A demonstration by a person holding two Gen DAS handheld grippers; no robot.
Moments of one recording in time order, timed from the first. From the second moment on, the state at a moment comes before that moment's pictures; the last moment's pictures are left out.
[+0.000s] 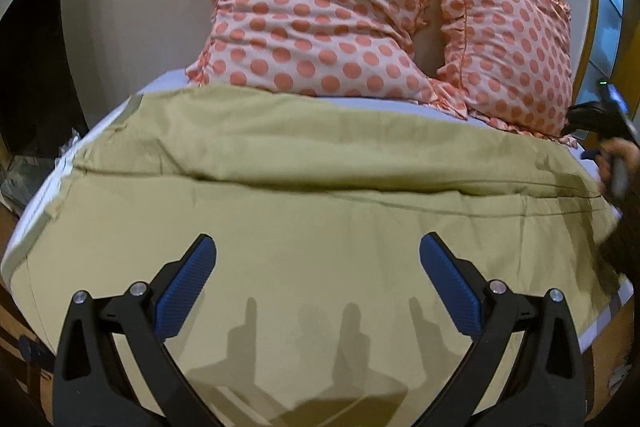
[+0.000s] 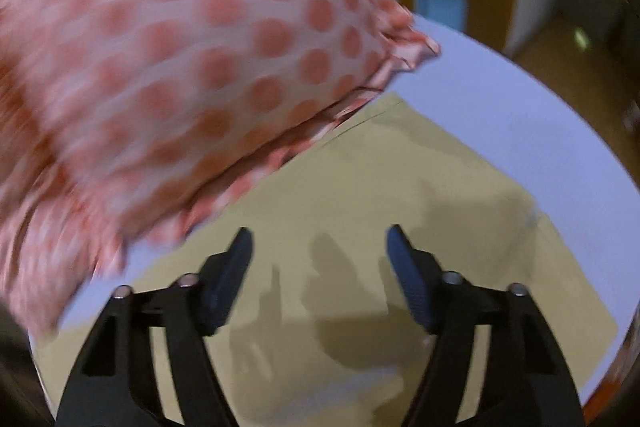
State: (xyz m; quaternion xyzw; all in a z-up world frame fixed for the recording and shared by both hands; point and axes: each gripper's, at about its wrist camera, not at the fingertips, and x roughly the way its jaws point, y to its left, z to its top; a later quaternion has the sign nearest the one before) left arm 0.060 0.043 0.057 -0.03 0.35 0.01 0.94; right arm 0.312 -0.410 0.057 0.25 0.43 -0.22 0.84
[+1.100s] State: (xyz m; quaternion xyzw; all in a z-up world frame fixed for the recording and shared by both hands) left arm 0.061 0.125 0.085 -0.15 0.27 -0.04 0.95; right arm 0.046 -0.450 -0.003 0.44 0.28 -0.04 0.85
